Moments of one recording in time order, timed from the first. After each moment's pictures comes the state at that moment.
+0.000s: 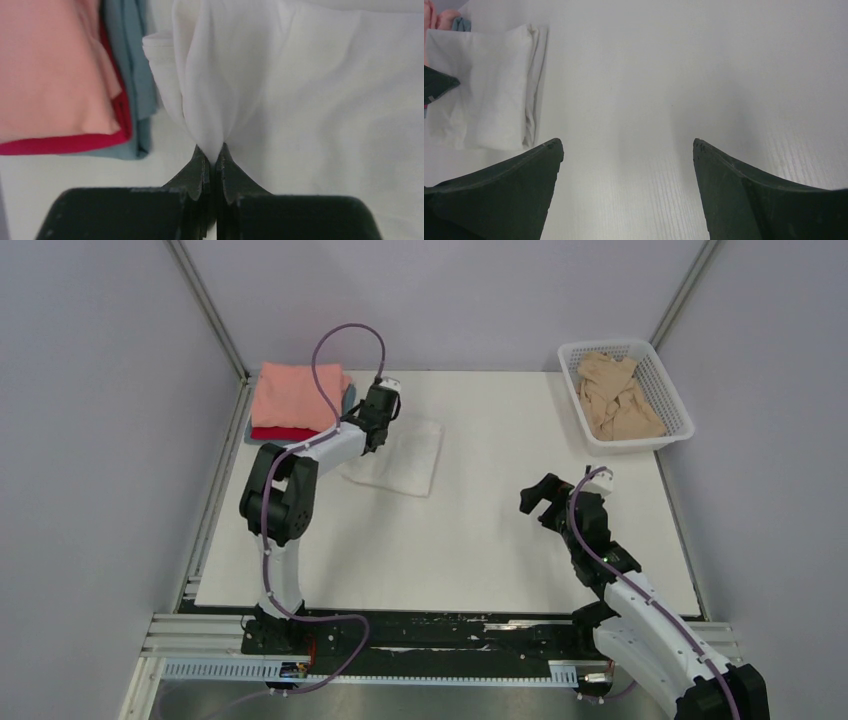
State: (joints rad) left arm -0.44 2.01 1.43 -0.22 -0.46 0.01; right arm 0.36 0.74 0.36 -0.06 0.25 0.66
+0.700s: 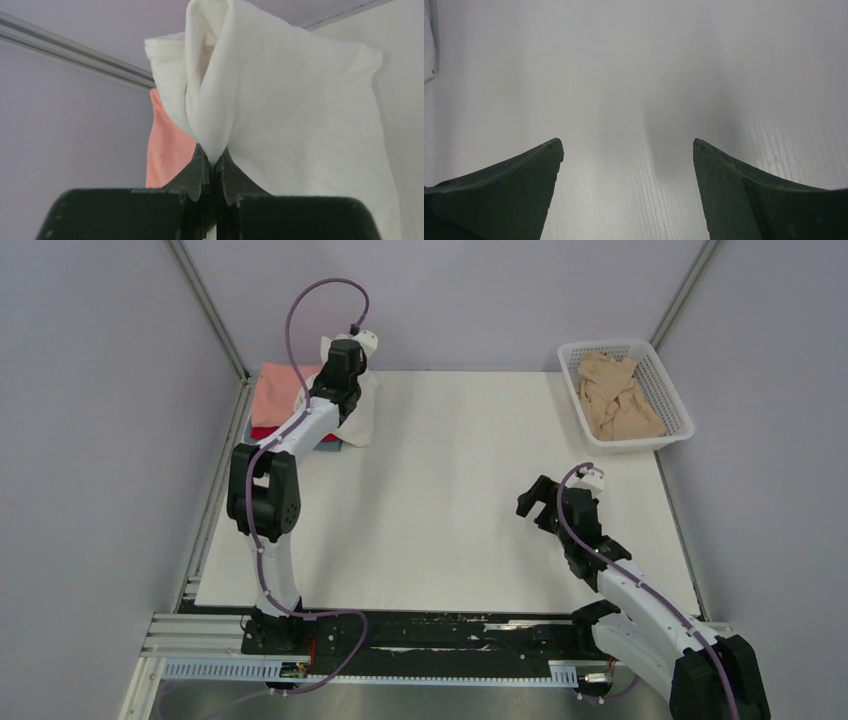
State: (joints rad) left arm -0.28 2.00 1.65 -0.03 -0.54 0.50; right arm 0.36 0.87 0.36 -0.02 0.26 0.63
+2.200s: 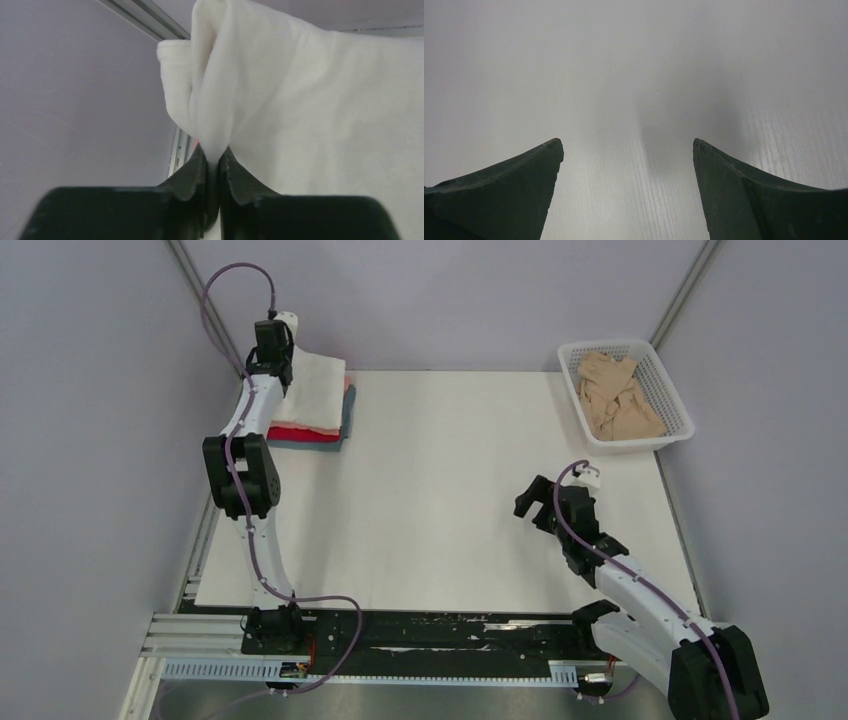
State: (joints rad) left arm 0.04 2.17 1.98 -0.28 -0.34 0.33; right arm 0.36 0.91 0.37 -0.03 0.23 0.63
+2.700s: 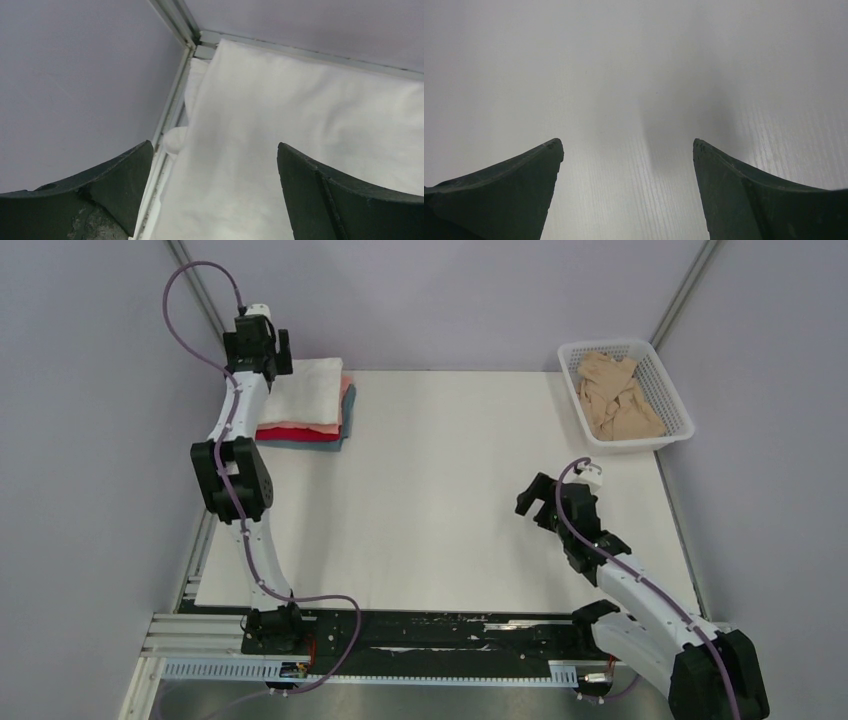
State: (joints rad) left arm 0.11 2.18 2.03 -0.36 -0.31 0.10; right arm 0.36 0.92 0.40 -0.07 0.25 0.63
